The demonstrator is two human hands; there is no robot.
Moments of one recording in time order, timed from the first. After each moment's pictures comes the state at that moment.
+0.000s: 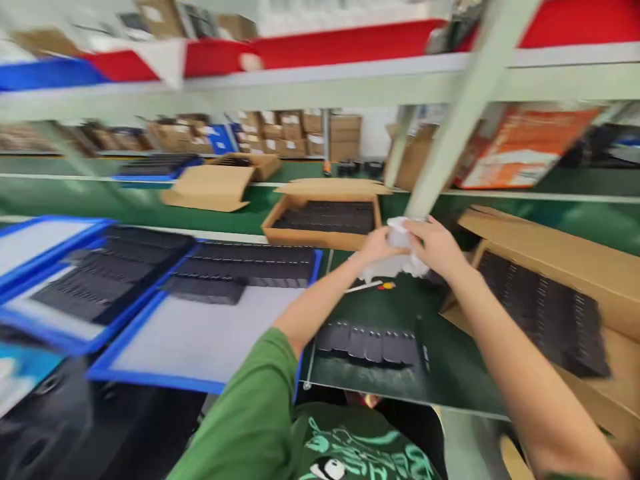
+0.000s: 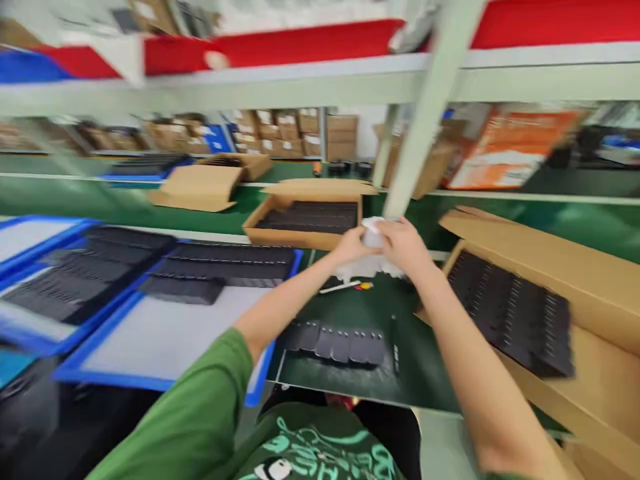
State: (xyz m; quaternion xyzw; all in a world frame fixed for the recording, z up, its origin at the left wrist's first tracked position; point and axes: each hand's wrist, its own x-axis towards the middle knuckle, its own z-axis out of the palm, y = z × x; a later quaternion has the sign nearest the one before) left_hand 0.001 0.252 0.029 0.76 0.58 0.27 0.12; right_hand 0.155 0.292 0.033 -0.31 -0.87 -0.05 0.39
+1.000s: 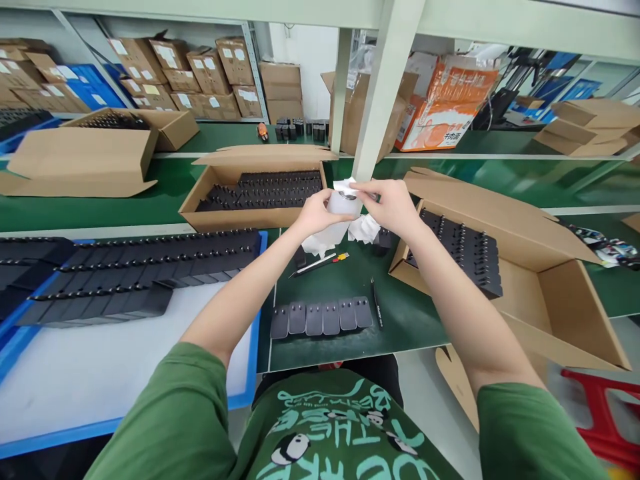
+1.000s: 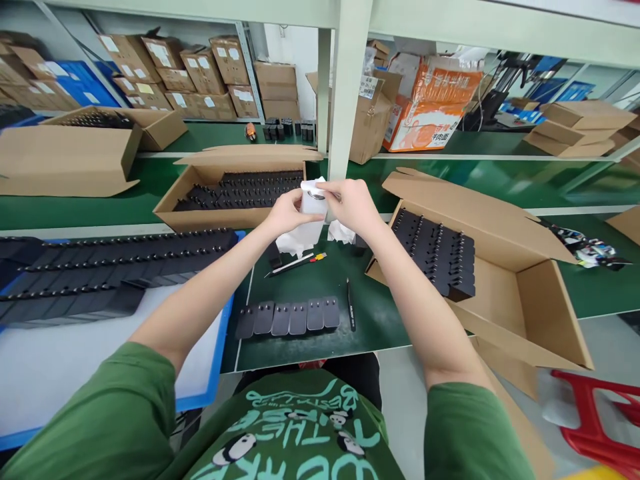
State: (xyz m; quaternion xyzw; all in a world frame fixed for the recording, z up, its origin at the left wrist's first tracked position) left_hand -0.007 0.281 0.005 0.70 0.49 0.44 0.28; right_hand 0.183 0.267 0.066 -0.40 -0.81 0.14 0.40
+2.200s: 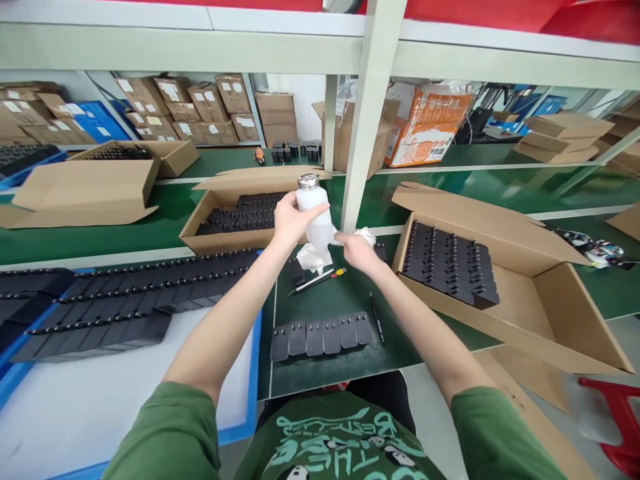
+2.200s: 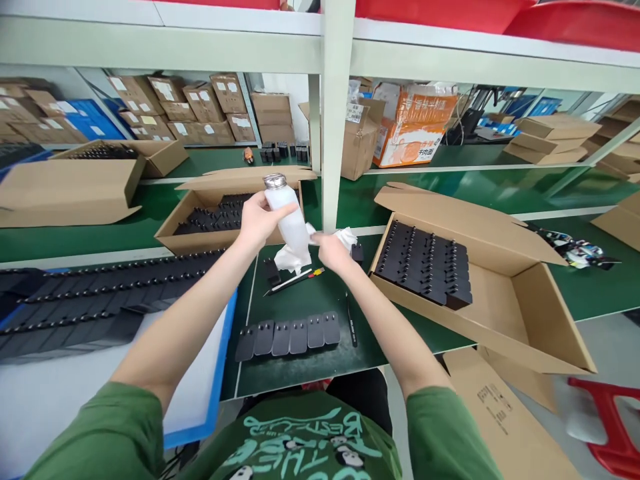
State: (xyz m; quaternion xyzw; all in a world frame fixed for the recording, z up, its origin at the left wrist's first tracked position) left_hand -0.031 0.271 0.037 0.54 0.53 0.59 0.26; right_hand 0.167 0.277 -0.032 -0.49 -0.83 0.15 0.24
